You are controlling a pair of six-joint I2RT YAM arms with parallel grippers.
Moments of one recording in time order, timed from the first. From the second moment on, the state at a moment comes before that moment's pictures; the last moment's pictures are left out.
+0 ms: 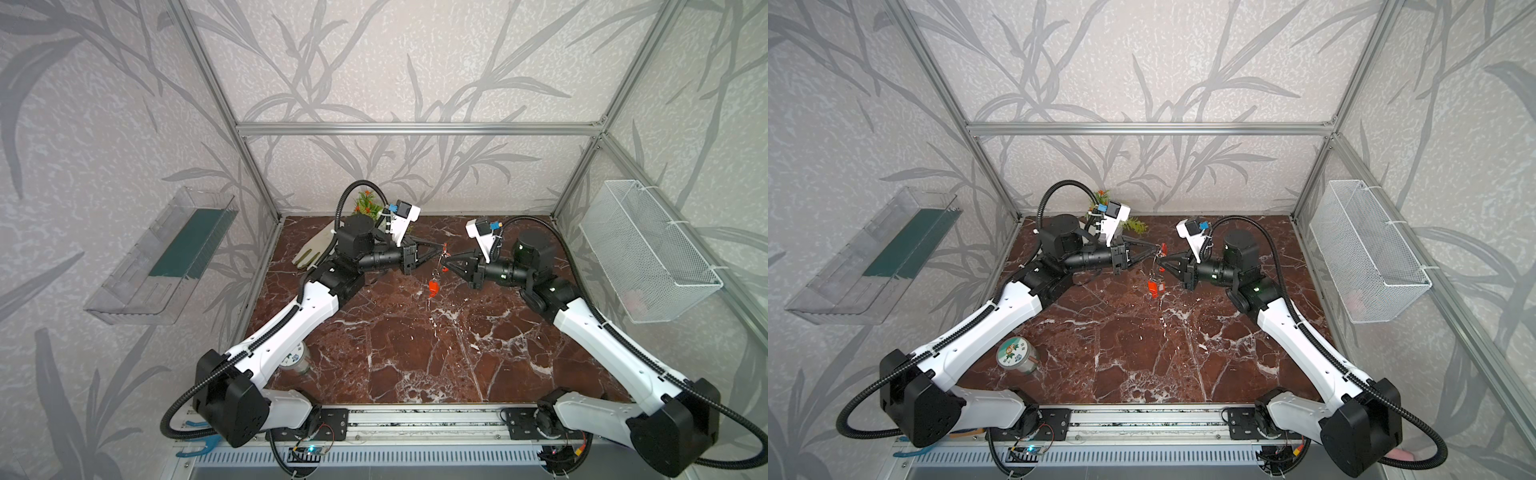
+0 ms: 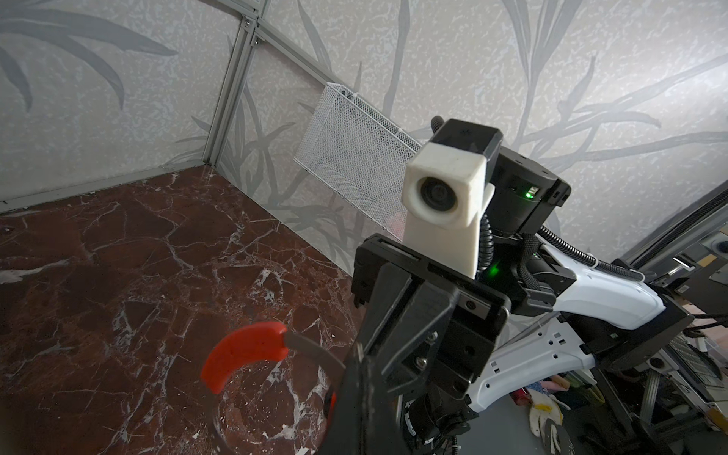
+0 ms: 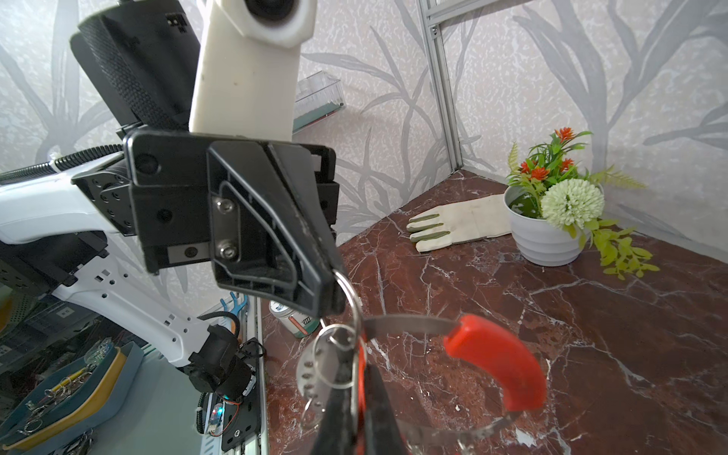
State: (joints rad) left arm -0.56 1.35 1.21 0.05 0.78 -0.48; right arm 0.44 1.19 1.03 -0.03 -0.80 0.23
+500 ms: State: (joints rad) left arm -0.55 1.36 1.22 -0.03 0.80 -0.43; right arm 0.40 1.20 1.08 -0.10 -0.80 0.18
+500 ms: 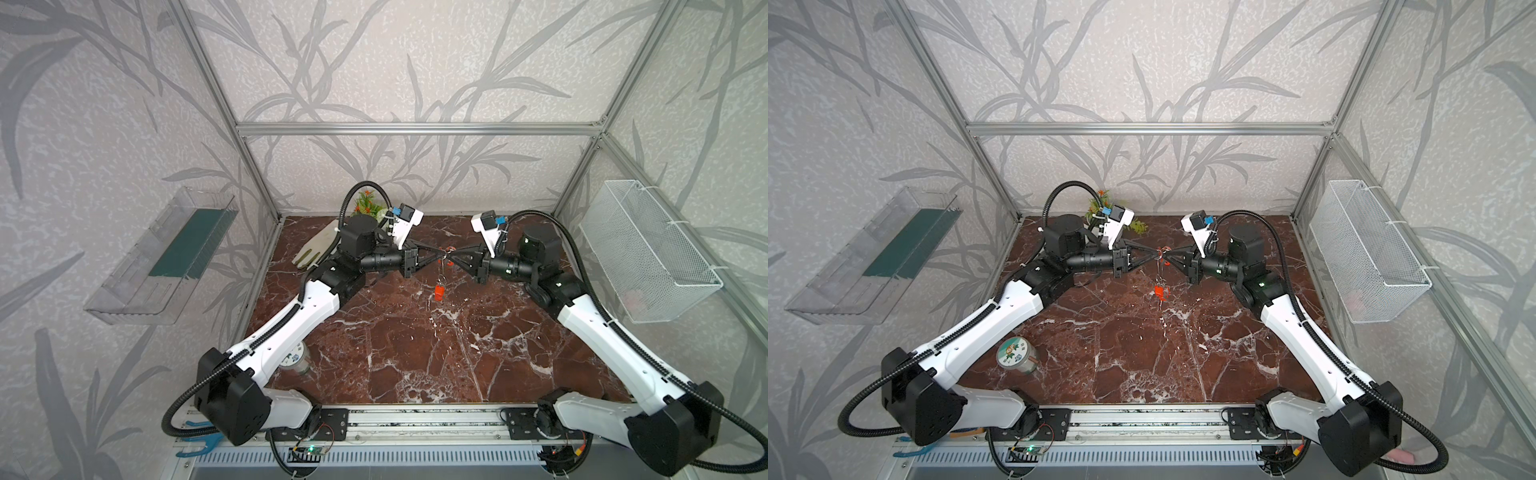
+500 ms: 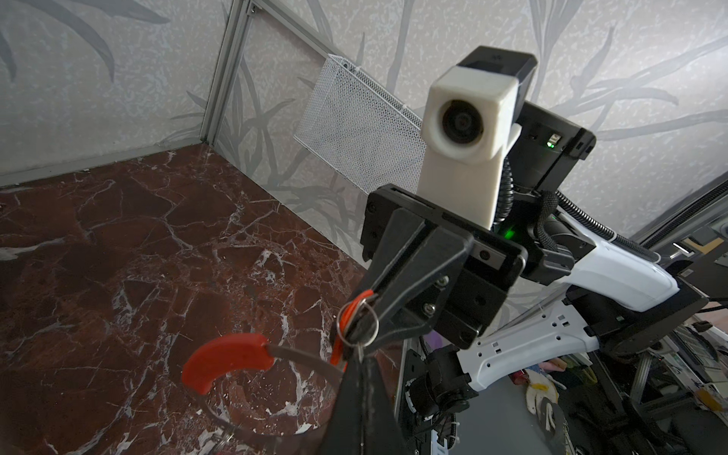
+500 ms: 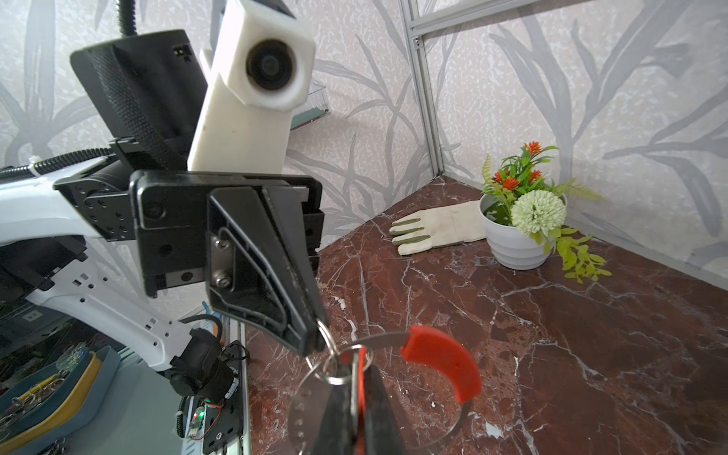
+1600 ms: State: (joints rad) left arm -0.56 1.37 1.24 -0.12 0.75 -0.38; right arm 0.38 1.20 1.11 -0.18 -0.79 0.13
